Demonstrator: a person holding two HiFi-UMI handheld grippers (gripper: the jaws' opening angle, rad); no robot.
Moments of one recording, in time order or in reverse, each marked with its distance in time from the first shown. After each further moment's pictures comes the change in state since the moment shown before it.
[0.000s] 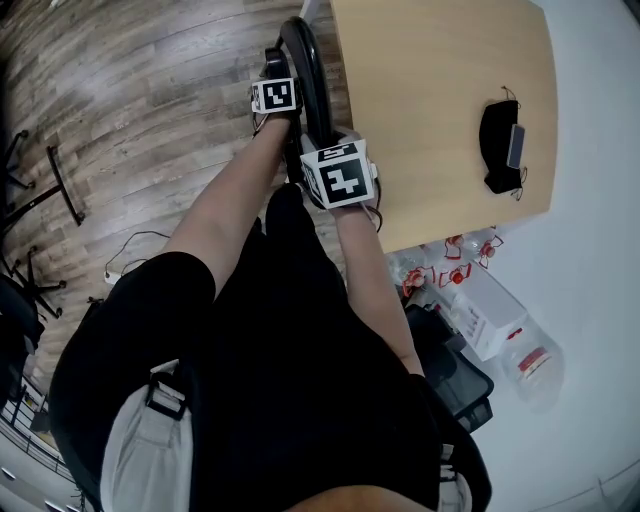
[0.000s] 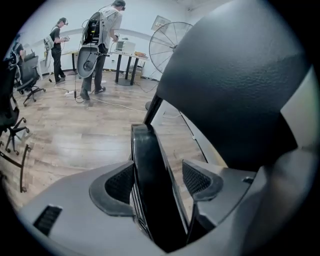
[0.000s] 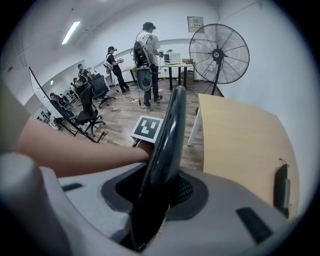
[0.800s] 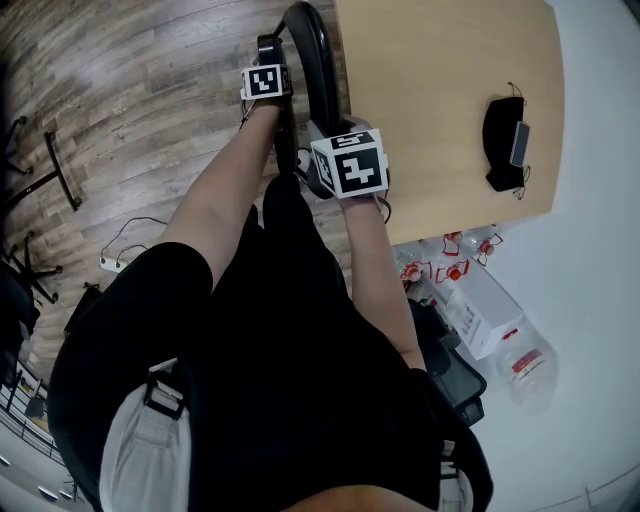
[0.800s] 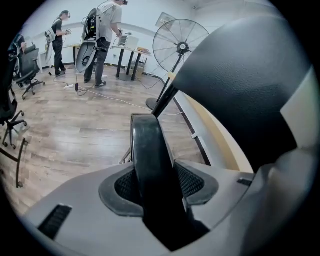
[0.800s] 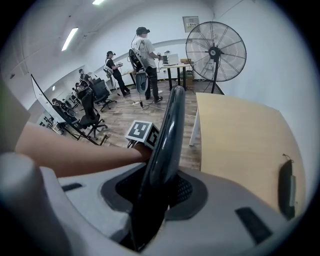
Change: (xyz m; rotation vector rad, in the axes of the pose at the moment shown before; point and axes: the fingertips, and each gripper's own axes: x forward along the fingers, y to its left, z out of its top) left arm 0.009 0.005 -0.025 -0.076 0.089 -0.033; right arm -0.003 -0.026 -0.008 0.026 -0.025 0.045
